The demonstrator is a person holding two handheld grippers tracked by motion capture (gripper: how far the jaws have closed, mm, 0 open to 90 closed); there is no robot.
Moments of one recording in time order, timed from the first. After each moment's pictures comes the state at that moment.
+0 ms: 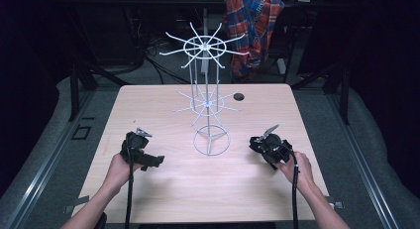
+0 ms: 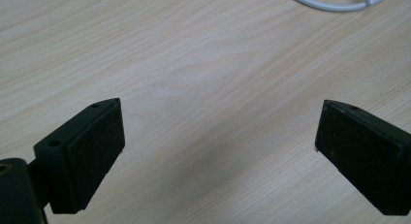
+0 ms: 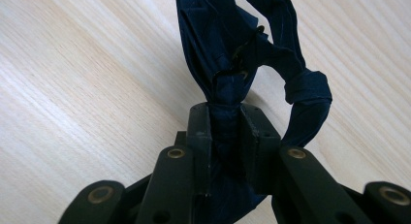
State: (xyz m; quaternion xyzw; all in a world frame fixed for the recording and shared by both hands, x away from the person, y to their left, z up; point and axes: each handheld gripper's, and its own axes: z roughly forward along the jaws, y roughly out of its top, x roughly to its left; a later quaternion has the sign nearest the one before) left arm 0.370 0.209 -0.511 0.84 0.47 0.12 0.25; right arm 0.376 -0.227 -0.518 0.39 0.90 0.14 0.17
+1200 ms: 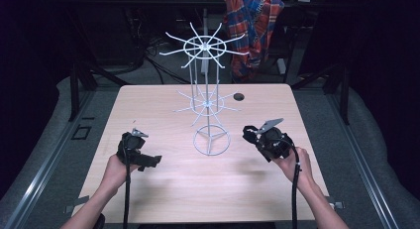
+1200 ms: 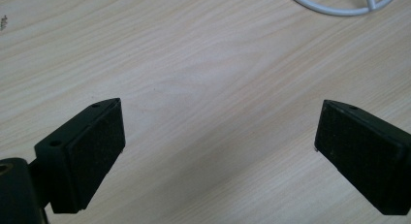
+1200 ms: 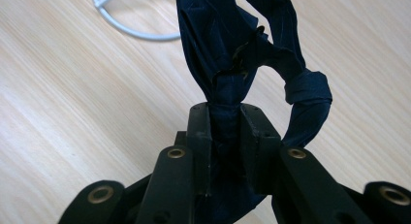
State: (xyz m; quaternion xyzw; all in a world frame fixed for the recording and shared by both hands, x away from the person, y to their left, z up) left arm 0.366 0.216 -0.508 0.83 0.47 0.13 0.26; right arm 0.360 -0.210 -0.465 0.36 0.88 0.22 0.20
